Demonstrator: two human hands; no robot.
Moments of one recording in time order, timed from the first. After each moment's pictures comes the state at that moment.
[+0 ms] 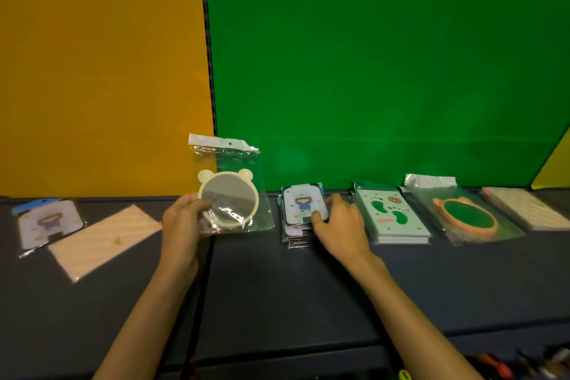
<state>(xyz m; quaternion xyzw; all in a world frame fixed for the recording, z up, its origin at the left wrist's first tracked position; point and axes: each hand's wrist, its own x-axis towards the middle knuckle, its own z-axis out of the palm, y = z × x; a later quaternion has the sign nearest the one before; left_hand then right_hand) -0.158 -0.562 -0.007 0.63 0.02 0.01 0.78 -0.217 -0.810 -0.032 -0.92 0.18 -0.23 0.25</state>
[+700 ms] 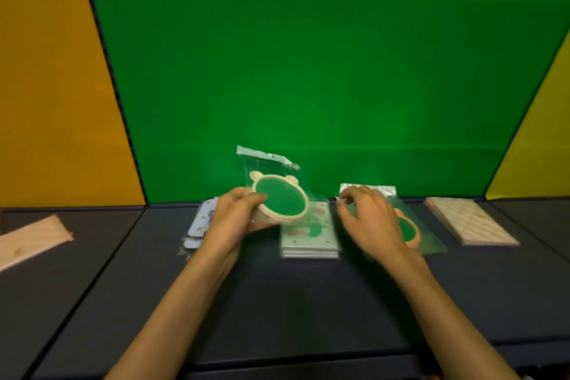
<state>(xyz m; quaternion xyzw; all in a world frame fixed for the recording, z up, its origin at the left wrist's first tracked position) -0.234 -0.803 0.035 0.63 -0.05 -0.09 0.77 -0.291 -1.033 0.012 -0.94 0.11 -0.28 0.13</state>
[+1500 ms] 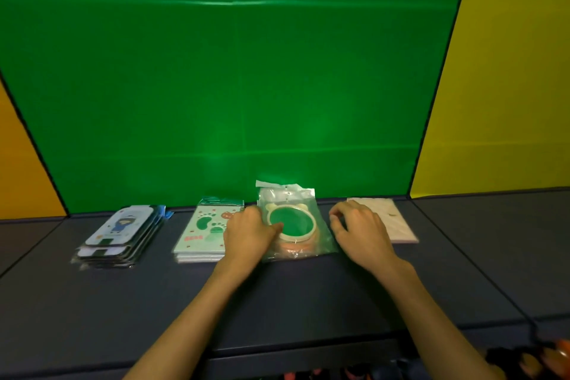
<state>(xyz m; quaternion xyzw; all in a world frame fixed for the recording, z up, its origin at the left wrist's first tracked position) -0.280 -1.013 -0.005 0.95 -0.11 0.08 0.27 -0.371 -1.210 -0.001 -0.96 0.09 -0.23 0.15</state>
